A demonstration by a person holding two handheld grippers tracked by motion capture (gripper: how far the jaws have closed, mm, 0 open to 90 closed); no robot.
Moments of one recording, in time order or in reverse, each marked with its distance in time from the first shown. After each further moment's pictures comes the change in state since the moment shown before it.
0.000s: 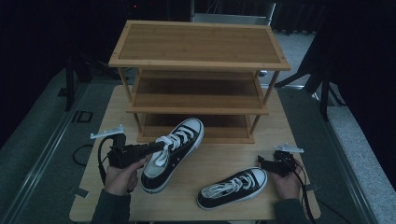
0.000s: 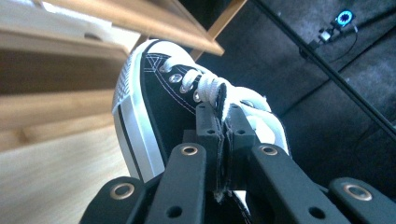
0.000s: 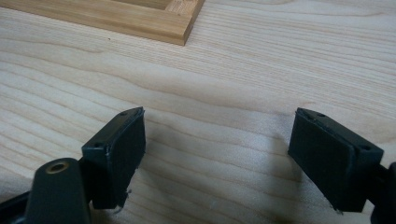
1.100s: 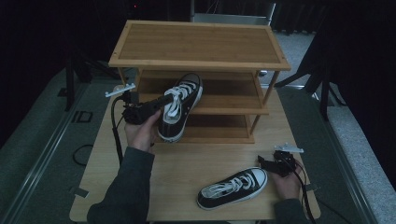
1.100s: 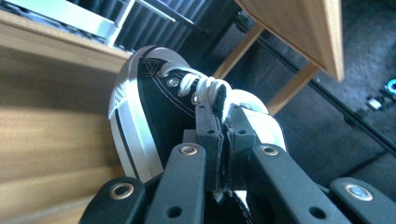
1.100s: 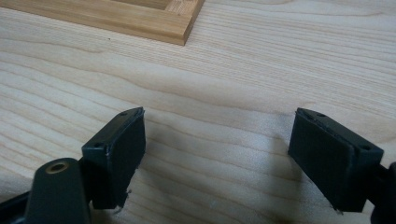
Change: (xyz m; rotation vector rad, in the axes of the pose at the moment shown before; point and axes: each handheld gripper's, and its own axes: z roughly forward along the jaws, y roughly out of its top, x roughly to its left) left arm 0.008 0.087 0.064 -0.223 0.180 -0.002; right arm 0.000 0.000 0.000 0.000 0.000 0.001
